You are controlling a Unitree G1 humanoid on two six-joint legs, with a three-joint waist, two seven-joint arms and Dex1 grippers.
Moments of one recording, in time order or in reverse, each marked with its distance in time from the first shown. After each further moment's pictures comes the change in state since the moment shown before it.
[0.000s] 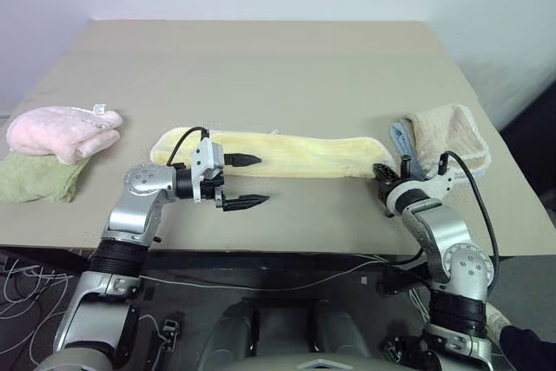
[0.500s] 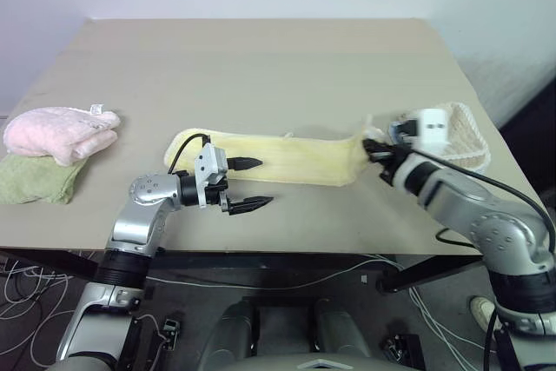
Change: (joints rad) left arm 0.062 -0.036 -0.001 -0.071 -0.003 0.025 0.085; right arm -0.213 -0.484 0.444 -0.210 -0.576 0.272 0.469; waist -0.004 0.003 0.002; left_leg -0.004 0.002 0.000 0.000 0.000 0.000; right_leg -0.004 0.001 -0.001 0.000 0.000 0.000
